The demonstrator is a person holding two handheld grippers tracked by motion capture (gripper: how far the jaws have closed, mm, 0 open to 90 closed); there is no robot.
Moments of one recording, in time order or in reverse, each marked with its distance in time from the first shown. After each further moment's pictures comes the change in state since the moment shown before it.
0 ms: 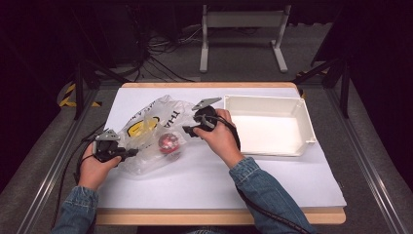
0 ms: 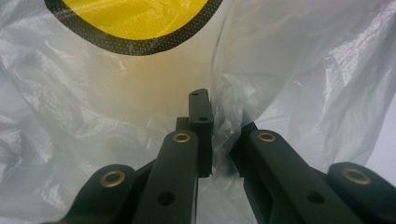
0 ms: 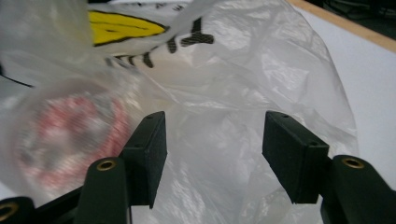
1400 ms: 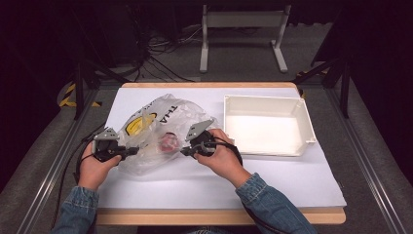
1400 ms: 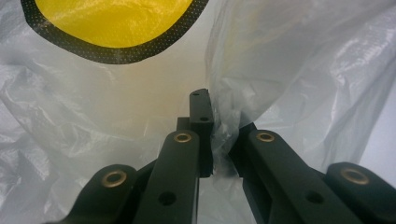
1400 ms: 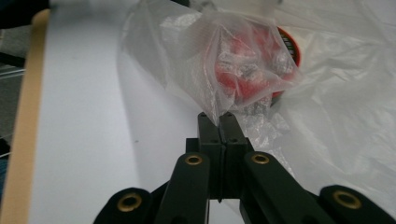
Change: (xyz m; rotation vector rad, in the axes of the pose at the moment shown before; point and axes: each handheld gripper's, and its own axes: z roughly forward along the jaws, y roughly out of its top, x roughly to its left) left arm -0.007 0.006 -0.006 -0.037 -0.011 0.018; right arm 0.056 -0.028 -0.025 0.086 0.250 -0.290
